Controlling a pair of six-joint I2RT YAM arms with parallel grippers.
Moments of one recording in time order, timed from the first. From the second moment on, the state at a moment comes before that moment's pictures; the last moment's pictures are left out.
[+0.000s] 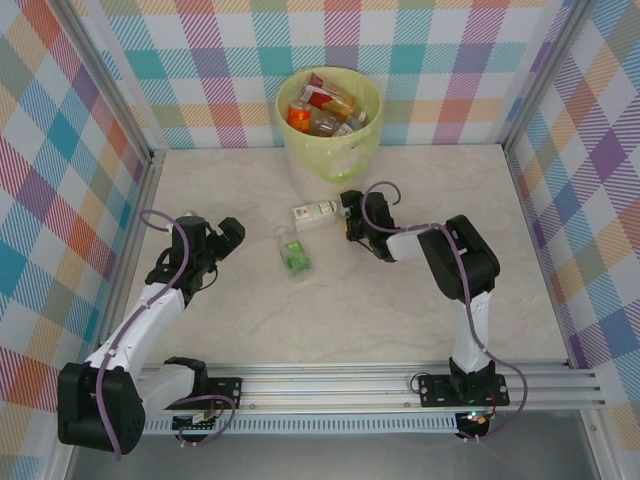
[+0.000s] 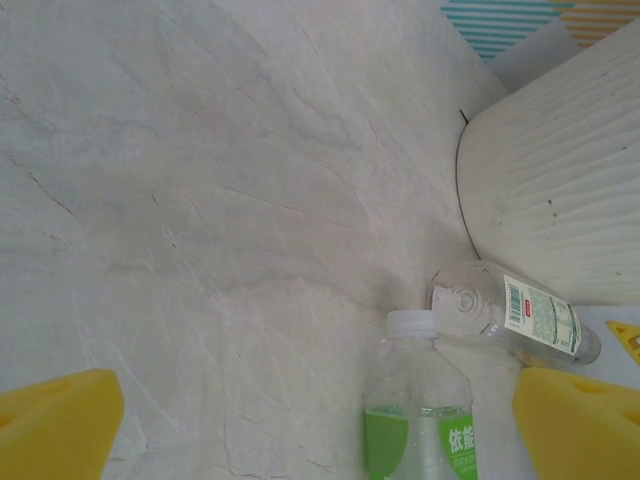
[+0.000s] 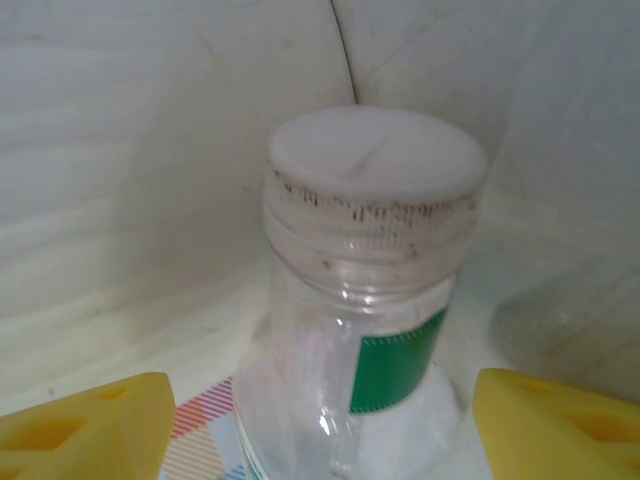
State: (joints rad) left arm -0.14 1.06 0.67 -0.26 -0.02 -0.82; right arm 0.50 2.08 1.08 0.54 -0.01 1.68
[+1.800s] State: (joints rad) left arm -0.13 1.10 0.64 -0.21 0.08 -0.86; right arm 0.49 1.26 0.84 0.36 0.06 1.02
